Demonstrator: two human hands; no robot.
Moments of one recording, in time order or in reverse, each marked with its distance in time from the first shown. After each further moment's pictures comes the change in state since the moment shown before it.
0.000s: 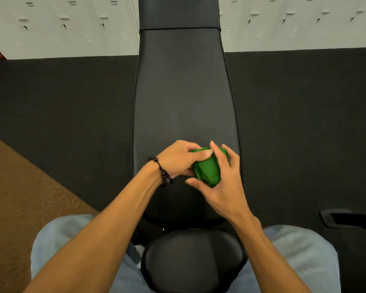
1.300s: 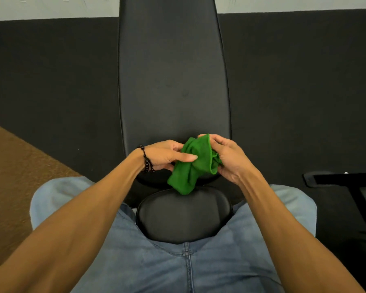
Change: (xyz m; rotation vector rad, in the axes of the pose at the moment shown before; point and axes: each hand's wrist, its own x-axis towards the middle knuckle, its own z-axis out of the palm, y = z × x) left_hand -0.012 -0.084 0.006 -0.061 -0.289 -0.254; right_hand -0.012 0.028 -0.021 0.795 -0.219 0.766
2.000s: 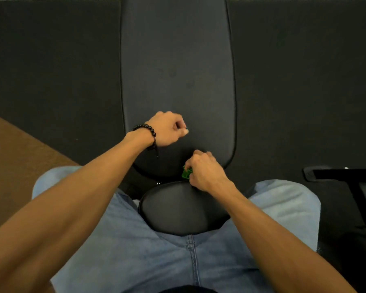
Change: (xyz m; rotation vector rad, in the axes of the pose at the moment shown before) left_hand 0.002 0.029 -0.025 0.978 0.518 0.133; right_hand 0.002 0.052 0.039 -1.593 -0.104 -0.221
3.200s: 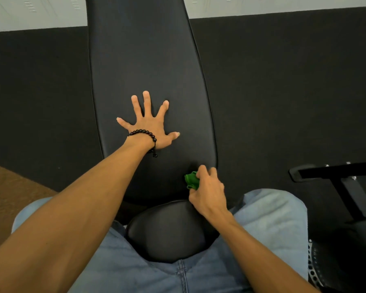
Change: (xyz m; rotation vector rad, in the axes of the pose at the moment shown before) left_hand 0.059 0.031 -0.005 0.368 0.092 -0.220; right_hand -0.024 0.031 0.019 0.319 0.354 0.394
